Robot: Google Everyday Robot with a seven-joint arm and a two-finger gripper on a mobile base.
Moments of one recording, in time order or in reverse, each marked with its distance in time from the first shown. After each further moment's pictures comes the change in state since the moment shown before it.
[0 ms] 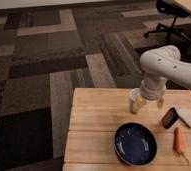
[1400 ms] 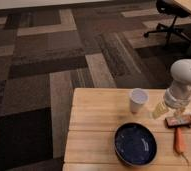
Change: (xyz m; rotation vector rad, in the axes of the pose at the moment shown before) arm 0.026 -0.073 0.027 -0.057 0.003 0.037
